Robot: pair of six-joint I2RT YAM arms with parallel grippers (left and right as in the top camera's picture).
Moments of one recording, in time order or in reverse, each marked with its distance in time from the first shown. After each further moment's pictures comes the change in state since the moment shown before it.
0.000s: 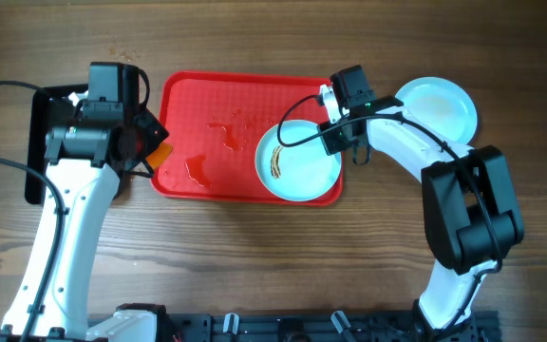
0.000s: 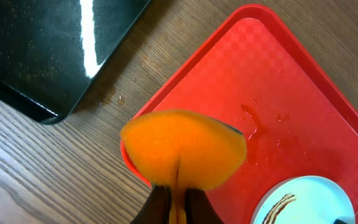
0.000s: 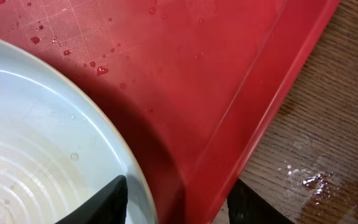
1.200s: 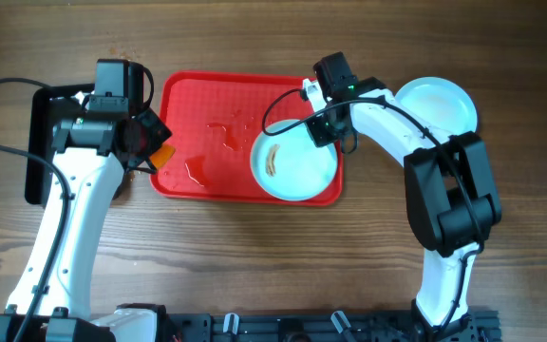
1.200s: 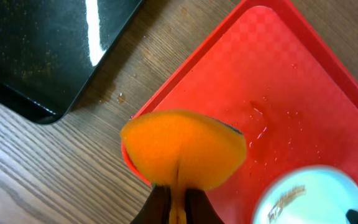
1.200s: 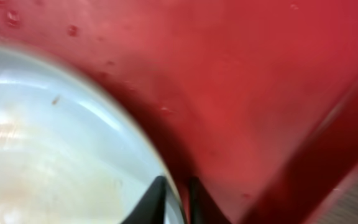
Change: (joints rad) left arm 0.000 0.052 0.000 0.005 0.004 0.012; right arm 0.039 0.121 0.203 -0.157 -0.086 -0.013
